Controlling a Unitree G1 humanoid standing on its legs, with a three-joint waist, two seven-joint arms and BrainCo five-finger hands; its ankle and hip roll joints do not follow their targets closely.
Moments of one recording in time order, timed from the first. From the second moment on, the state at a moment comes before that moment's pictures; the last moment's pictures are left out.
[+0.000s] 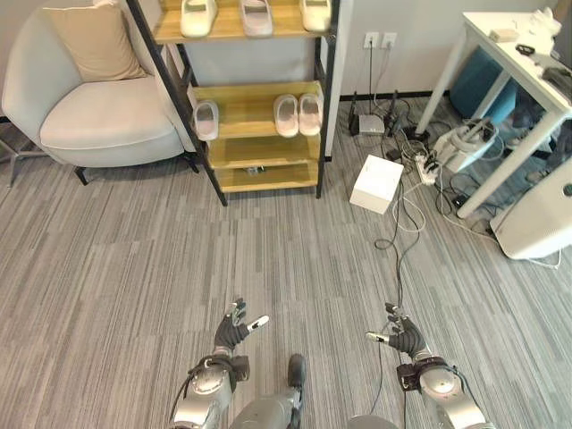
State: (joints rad) left arm 0.01 0.26 -0.30 0.55 -0.41 -0.16 0.16; right arm 0.06 -0.31 0.30 0.47 0.16 -0.08 -0.13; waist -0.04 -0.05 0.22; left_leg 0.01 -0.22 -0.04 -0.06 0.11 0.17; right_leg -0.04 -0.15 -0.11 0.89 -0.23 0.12
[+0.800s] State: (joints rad) left arm 0.03 0.28 -0.35 0.45 -0.41 -0.16 0.11; right arm 0.05 -0.32 0.30 0.46 0.17 -0.08 -0.12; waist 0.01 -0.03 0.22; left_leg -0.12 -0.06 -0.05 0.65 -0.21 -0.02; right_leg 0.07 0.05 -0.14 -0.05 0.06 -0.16
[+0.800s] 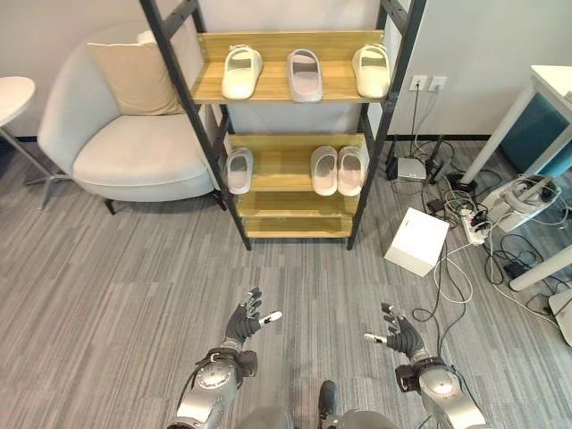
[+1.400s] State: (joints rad) left arm 0.03 0.30 -0.31 0.48 -0.41 -0.15 0.13; right arm 0.03 -0.31 0.35 0.48 0.12 -0.07 -0.09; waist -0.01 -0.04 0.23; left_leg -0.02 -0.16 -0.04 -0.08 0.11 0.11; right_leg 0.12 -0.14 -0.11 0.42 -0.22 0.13
